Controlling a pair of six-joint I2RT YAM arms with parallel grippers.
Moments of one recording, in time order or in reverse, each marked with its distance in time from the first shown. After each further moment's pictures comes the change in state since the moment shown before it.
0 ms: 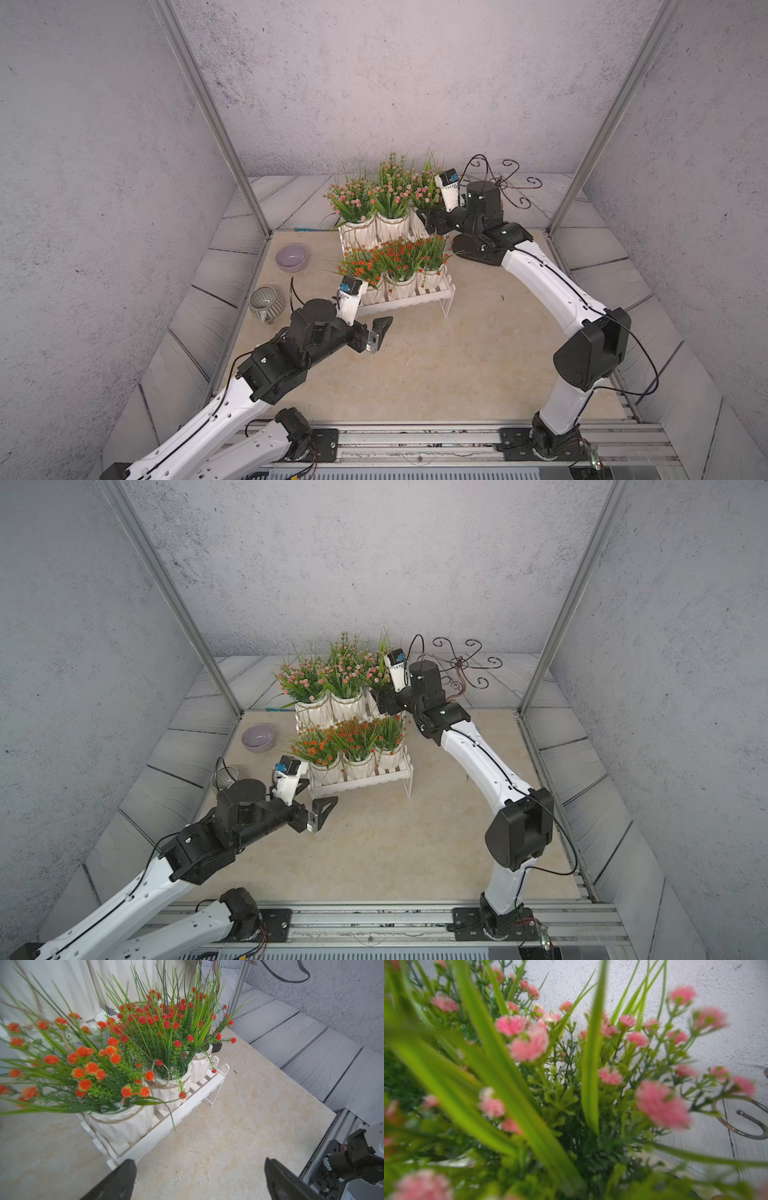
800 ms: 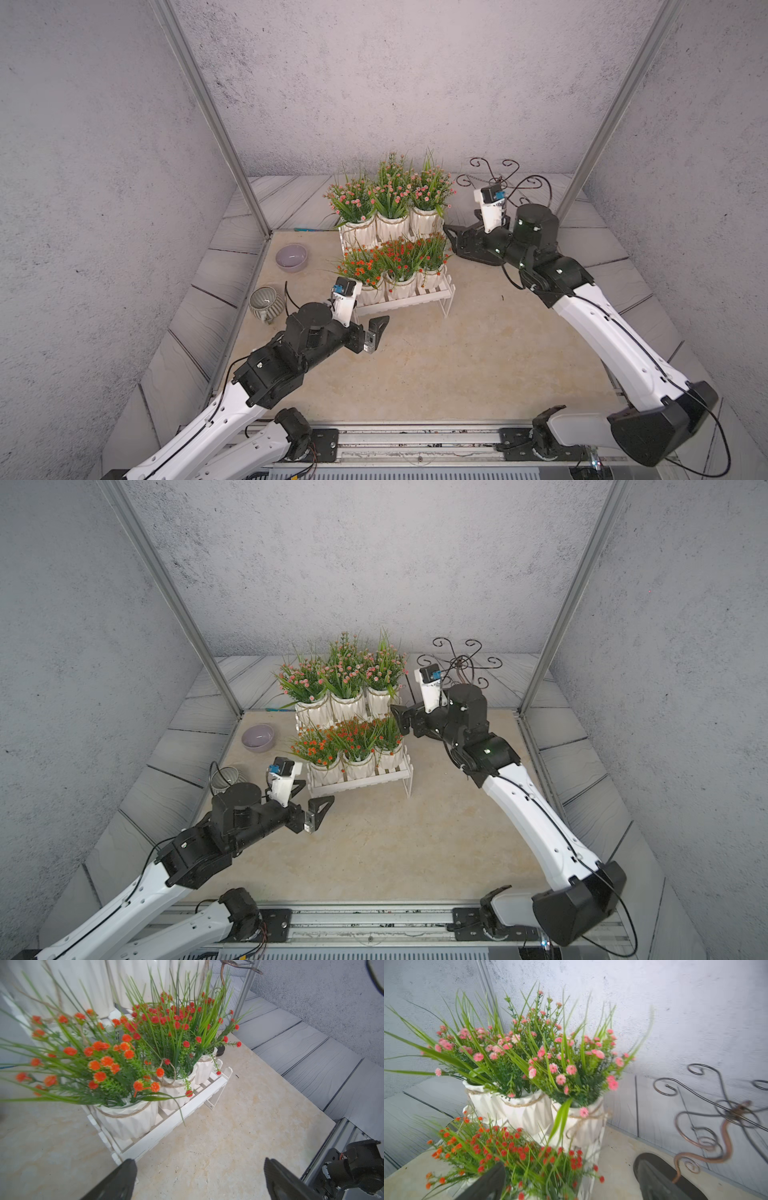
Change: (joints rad) left arm 0.029 -0.053 -0.026 0.005 -0.022 -0.055; right arm -0.056 -0.514 -0.419 0.024 0.010 0.035
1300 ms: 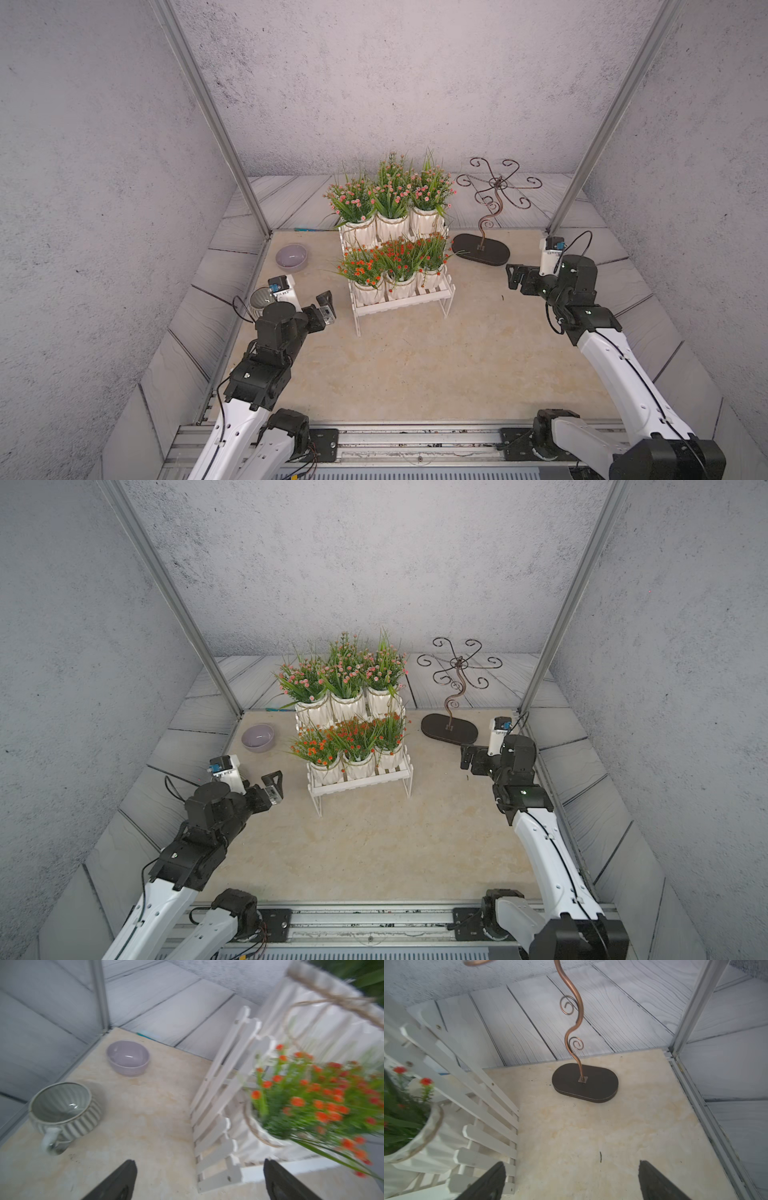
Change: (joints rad) left arm 0.496 -0.071 -0.211 0.077 -0.141 -0.204; right arm -0.423 -0.201 -0.523 0.047 0.010 0.102
